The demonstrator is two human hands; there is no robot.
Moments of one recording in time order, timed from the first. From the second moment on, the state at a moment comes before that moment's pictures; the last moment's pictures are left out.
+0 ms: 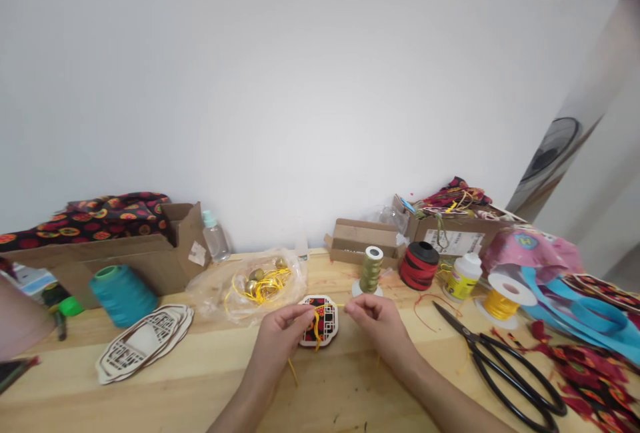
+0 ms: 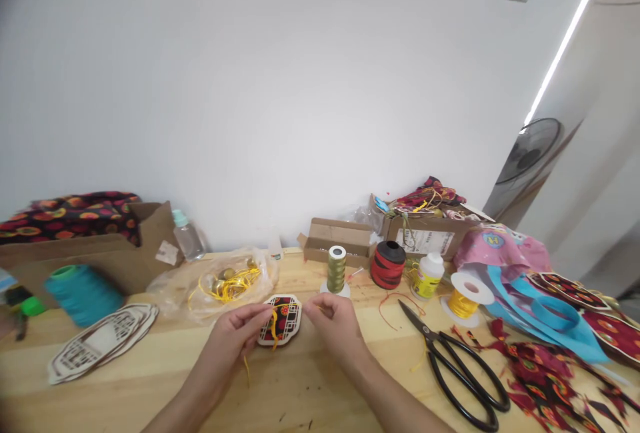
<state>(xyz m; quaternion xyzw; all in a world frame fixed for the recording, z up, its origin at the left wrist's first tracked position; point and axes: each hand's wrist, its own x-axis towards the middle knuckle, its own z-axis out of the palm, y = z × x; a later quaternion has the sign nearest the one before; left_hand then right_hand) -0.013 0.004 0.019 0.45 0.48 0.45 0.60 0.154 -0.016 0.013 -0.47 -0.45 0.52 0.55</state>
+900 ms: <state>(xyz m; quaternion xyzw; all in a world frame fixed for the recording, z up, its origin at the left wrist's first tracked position) 0.009 -0.013 0.014 0.54 0.45 0.40 0.59 0.142 -0.024 -0.001 -0.48 -0.63 0.44 0.42</state>
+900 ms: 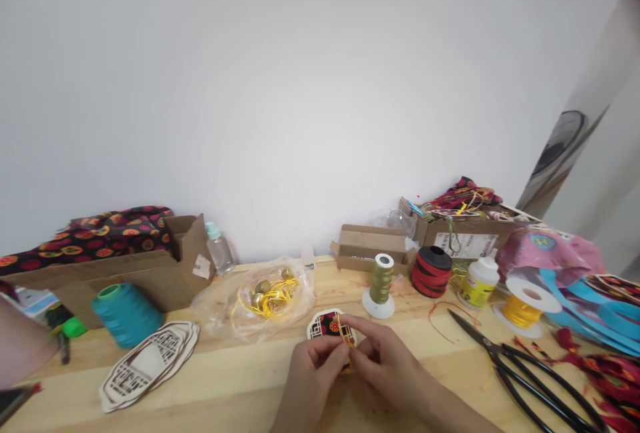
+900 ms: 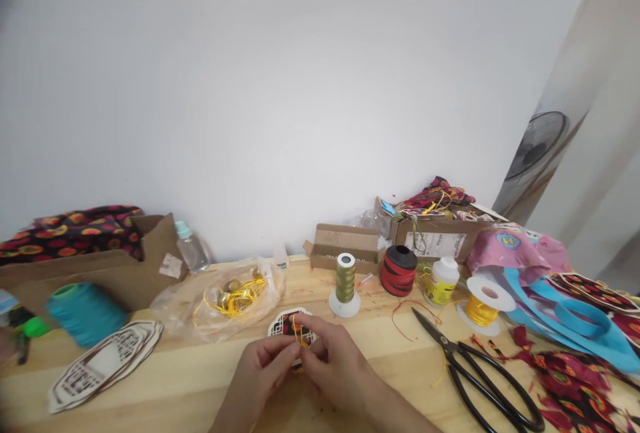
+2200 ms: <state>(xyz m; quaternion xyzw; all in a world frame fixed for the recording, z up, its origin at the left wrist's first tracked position) 0.008 -0.008 0.007 0.51 0.47 0.41 0.60 0.146 -0.025 0.008 -0.48 -0.76 0.18 0.39</state>
